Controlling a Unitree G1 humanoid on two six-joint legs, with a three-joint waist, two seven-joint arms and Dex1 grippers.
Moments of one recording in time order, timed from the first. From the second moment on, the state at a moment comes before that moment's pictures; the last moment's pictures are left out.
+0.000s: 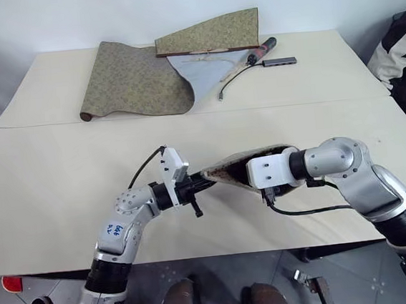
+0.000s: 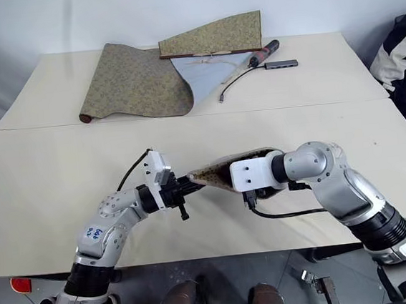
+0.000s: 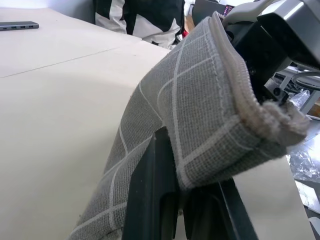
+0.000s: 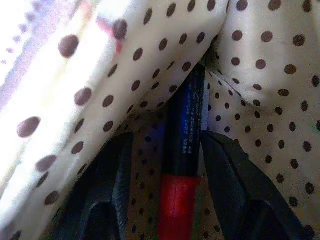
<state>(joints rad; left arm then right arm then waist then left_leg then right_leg) -0.37 0.32 -0.12 -0.14 -0.43 0.41 -0.78 -0.60 -0.80 0.38 -0.31 -0.20 0.31 1.12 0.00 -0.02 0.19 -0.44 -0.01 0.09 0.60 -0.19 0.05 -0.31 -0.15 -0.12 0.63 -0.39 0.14</state>
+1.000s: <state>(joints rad) -0.39 0.30 -0.13 -0.13 -0.42 0.40 -0.77 -0.64 -0.80 0.39 -0.35 -0.23 0.44 1.18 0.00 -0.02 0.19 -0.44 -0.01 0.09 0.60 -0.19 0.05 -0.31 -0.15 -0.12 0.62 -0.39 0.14</state>
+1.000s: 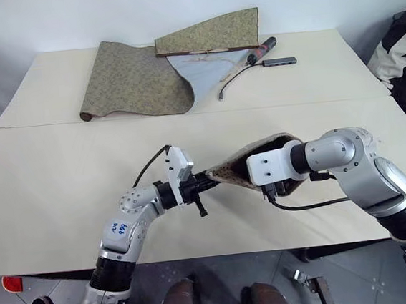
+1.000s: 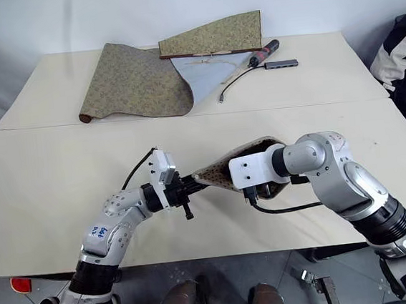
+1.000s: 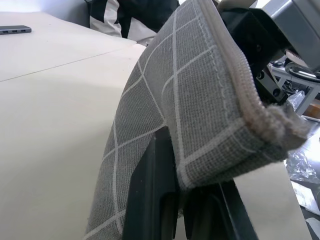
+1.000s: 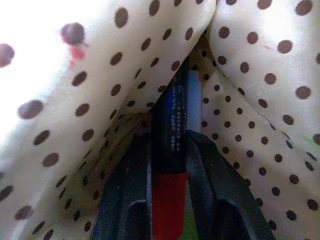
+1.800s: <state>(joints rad) -0.35 0.37 -0.19 -0.10 -0.26 0.20 -0.83 -0.60 -0.67 0.34 -0.27 -0.11 0.63 1.01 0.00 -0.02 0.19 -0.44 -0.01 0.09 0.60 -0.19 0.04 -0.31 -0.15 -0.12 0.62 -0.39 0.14</state>
